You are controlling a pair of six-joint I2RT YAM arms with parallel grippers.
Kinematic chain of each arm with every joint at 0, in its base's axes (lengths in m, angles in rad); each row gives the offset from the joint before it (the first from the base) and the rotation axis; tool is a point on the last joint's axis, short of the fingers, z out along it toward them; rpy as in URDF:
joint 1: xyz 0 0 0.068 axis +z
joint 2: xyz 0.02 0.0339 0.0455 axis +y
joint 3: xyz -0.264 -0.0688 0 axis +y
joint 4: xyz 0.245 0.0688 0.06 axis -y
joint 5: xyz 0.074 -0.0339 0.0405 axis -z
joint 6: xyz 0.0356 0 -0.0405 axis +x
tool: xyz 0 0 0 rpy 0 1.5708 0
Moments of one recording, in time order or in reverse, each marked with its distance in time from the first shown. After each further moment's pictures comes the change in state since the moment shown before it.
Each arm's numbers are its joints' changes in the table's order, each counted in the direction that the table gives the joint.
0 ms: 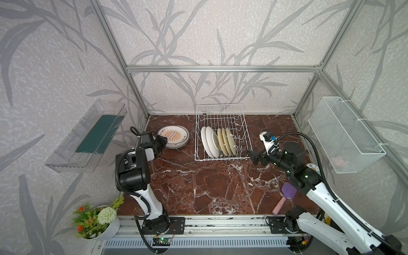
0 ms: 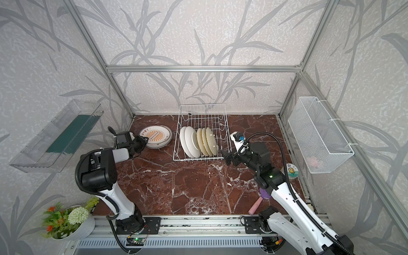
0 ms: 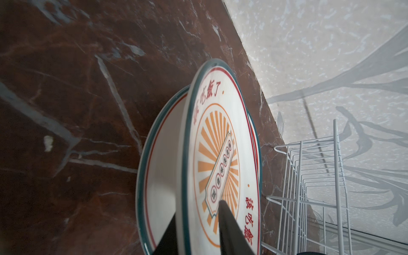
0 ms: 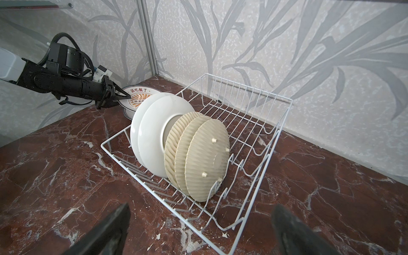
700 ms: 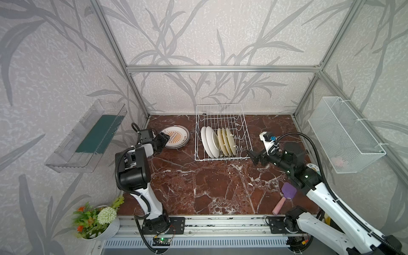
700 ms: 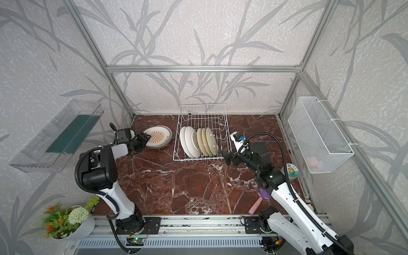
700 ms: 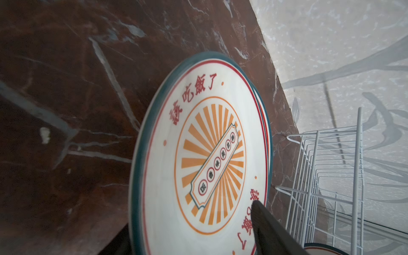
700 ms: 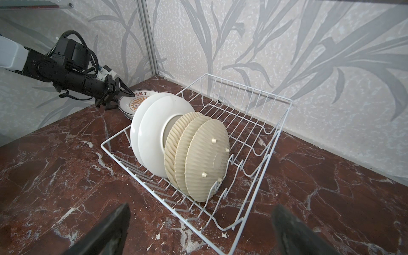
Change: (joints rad) left arm 0.000 0.016 -0.119 -0.238 0.015 0.080; right arm 0.000 -0.001 0.000 0.000 0.000 -0.003
